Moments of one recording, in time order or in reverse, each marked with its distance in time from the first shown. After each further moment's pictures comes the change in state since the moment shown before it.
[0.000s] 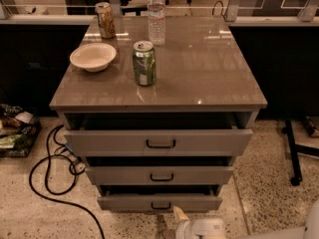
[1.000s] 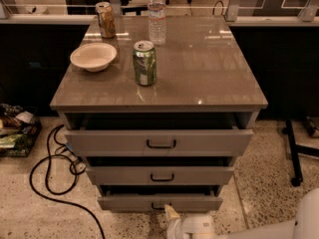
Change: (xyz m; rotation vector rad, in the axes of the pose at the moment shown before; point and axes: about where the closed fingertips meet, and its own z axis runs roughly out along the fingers) arm -0.032 0.002 0.016 -0.010 -0.031 -0.023
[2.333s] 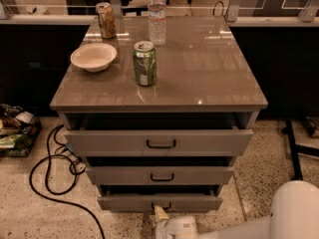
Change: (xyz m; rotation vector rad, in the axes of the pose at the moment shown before) arm -0.010 0.010 0.051 0.005 0.075 -0.089
